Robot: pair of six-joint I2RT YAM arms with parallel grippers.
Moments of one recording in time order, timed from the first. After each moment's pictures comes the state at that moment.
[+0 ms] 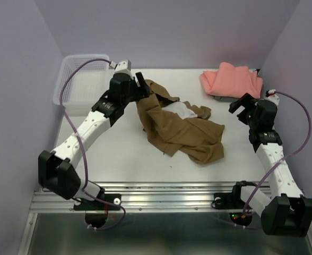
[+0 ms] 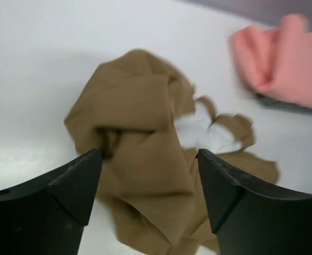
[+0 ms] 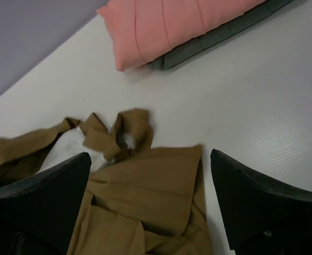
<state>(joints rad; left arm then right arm) -0.50 1.37 1.28 -0.20 -0.12 -0.52 -0.08 0.97 0.77 -0.16 0.08 0.55</state>
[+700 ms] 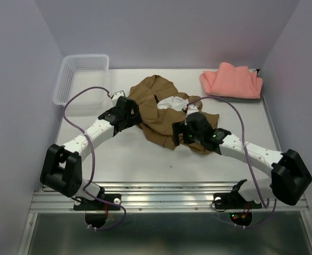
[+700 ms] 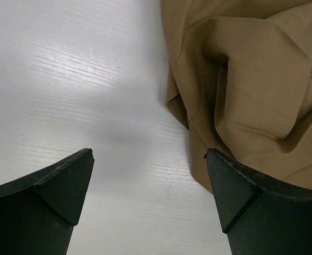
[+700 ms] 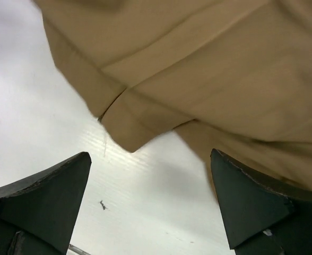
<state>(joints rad) -0.46 1.43 0.99 -0.41 -0.31 -0.66 0.67 1.29 0.84 -0.24 0.15 0.38</state>
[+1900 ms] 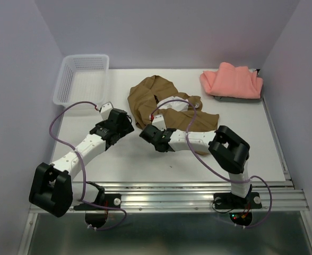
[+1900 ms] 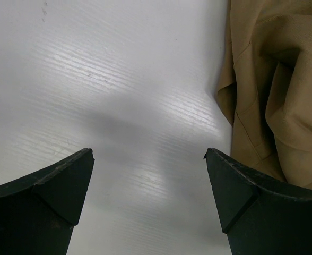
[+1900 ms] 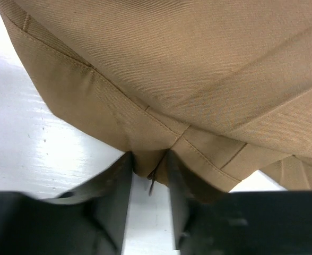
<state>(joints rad) -0.45 1.23 0.77 -0.42 -0.42 -0.79 1.03 1.97 1.31 -0.47 0.61 0.66</state>
